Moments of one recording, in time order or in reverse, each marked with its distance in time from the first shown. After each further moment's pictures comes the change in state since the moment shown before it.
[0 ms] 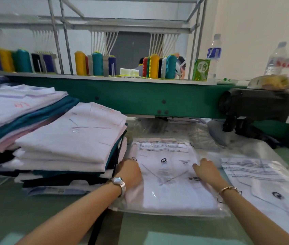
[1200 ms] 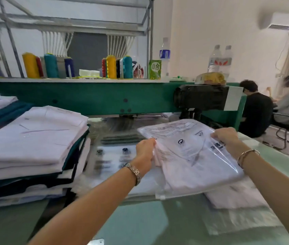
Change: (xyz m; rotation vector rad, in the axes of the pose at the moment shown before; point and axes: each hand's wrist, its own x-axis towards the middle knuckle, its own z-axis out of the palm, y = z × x) left_hand -0.015 0.176 -0.073 -1.703 -0.169 -0.394; right_hand -0.005 0.123 -0.183 0.697 0.313 0.226
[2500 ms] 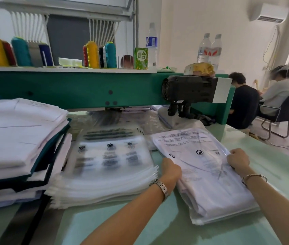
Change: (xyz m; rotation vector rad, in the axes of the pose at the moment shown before) left_hand -0.034 -0.086 0.105 0.594 -0.239 0.038; right_hand 0.023 0.136 -0.056 -0.521 0.216 0.107
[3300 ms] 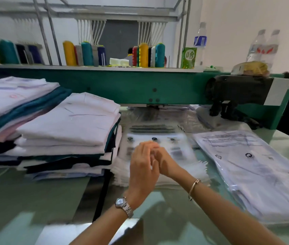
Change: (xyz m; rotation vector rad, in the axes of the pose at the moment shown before) left_hand -0.069 -0.106 -0.198 0.295 0.739 0.891; right_hand -0.299 -0.226 0.126 0.451 -0.631 -1.246
